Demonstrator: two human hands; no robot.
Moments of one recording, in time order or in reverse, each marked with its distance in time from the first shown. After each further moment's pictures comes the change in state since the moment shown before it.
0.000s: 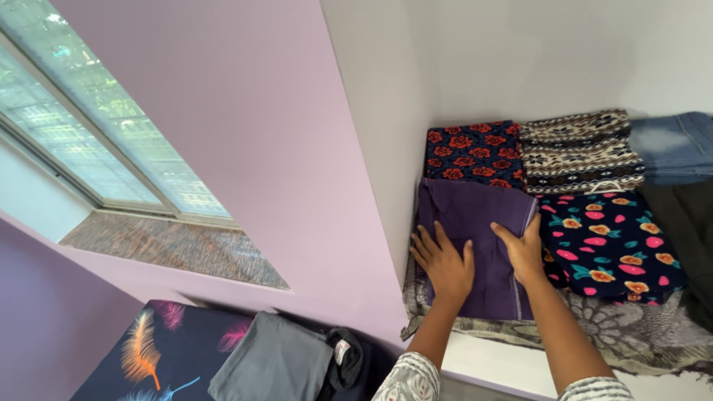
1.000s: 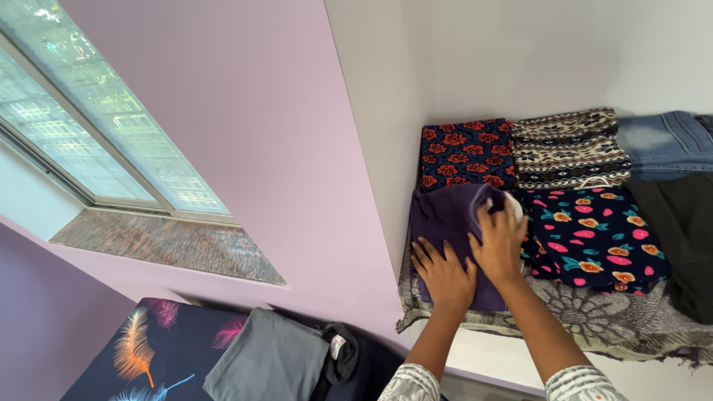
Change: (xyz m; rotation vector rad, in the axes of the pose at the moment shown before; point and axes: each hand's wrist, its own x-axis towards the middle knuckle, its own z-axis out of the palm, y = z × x) left_hand -0.030 0.009 -0.013 0.136 -0.147 0.015; right_hand -0.028 -0.012 0.023 -1.147 0.057 -0.668
